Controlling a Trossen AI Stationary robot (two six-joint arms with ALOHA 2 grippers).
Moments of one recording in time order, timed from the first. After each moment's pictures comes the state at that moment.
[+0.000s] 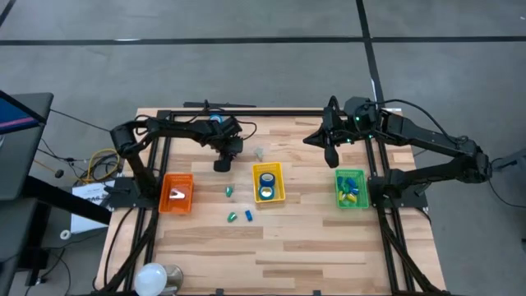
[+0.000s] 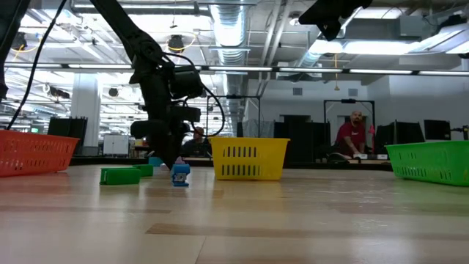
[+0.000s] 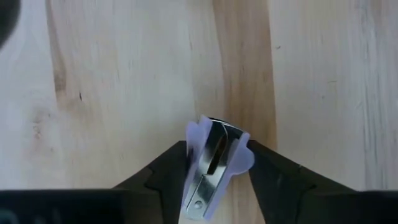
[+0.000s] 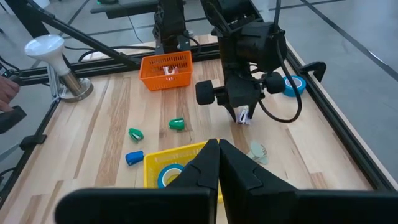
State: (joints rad) left arm 0.53 1.75 0.94 -0.43 0.03 0.62; right arm -0.32 1.07 1.07 -0.49 -0.26 -0.03
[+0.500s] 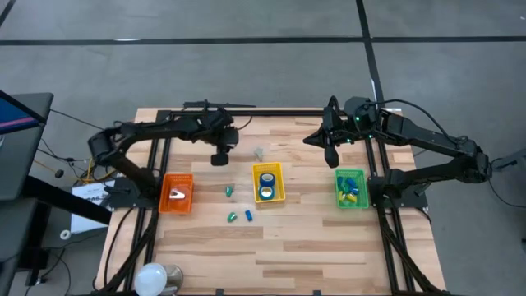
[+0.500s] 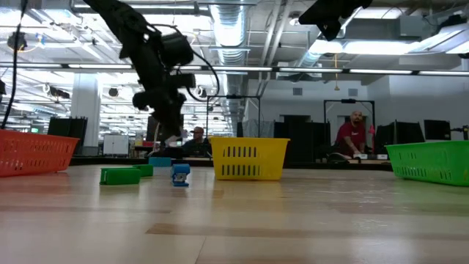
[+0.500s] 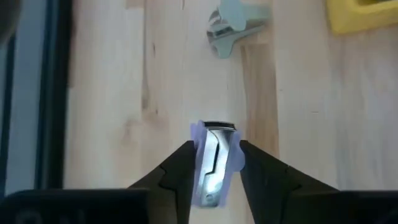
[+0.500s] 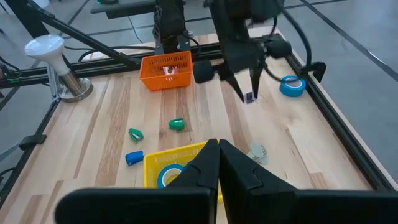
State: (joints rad) left arm 0.53 1.52 0.93 -0.46 0.02 0.59; right arm -0.32 1.07 1.07 -0.48 -0.26 -0.04
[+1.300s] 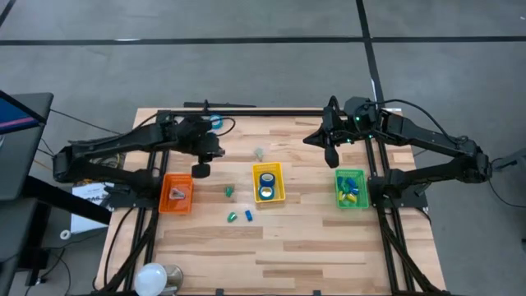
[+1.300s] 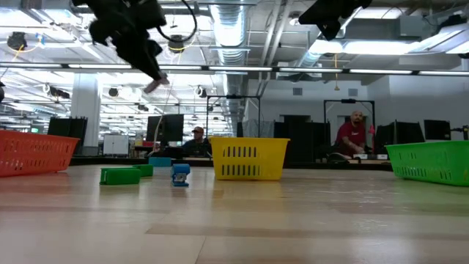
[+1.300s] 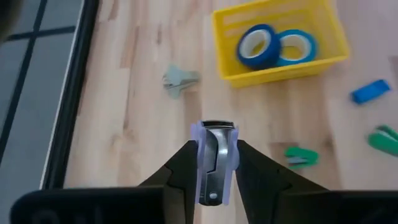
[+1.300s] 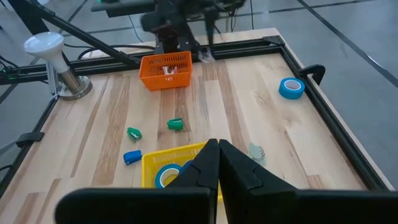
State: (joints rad) left arm 0.33 1.08 0.91 -0.70 0.02 0.38; right arm -0.32 1.07 1.07 -0.48 -0.26 -0.06
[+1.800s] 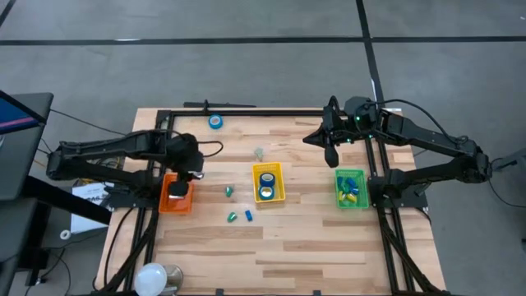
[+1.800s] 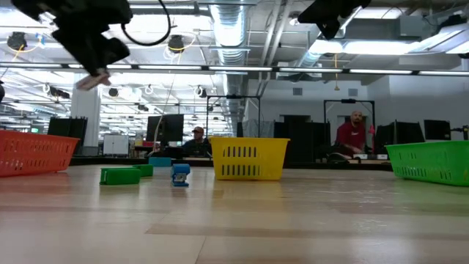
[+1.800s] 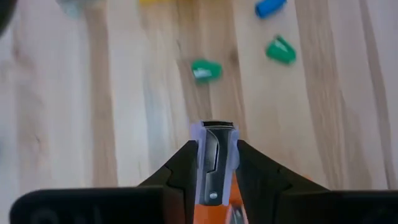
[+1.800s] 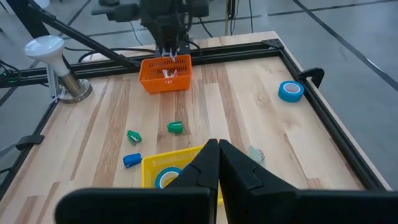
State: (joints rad) left arm 0.16 0.97 0.91 -1.09 0.08 0.24; right arm -0.32 1.07 1.07 -0.47 -0.26 -0.05
